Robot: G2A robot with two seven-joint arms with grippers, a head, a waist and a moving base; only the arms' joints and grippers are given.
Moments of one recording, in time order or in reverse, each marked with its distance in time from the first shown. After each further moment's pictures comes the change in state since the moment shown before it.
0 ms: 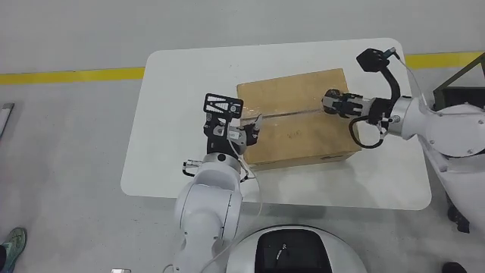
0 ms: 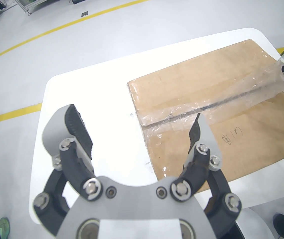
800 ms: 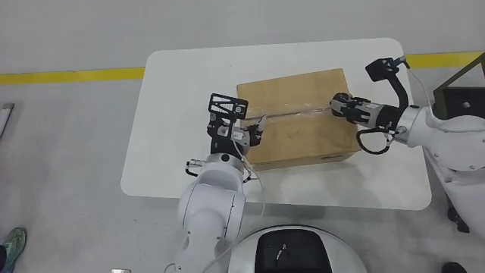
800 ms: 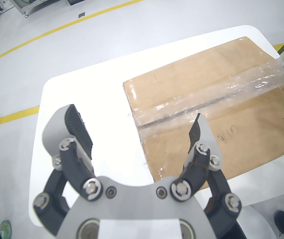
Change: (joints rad) left arm -0.008 0.005 0.017 0.010 0.001 -0.004 -0.003; right arm -0.111 0.015 0.057 0.004 -0.037 -0.118 -0.082
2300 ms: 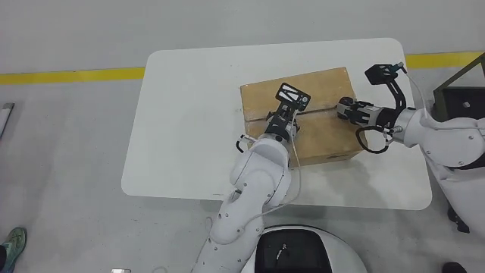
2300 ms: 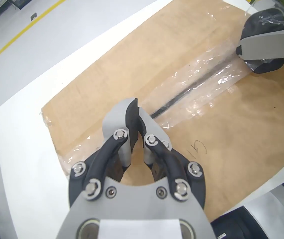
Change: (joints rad) left arm -0.246 -0.035 0.174 0.429 -0.062 -0.008 0.008; right arm 0.011 0.008 -0.030 0.075 -0.057 0.027 -0.011
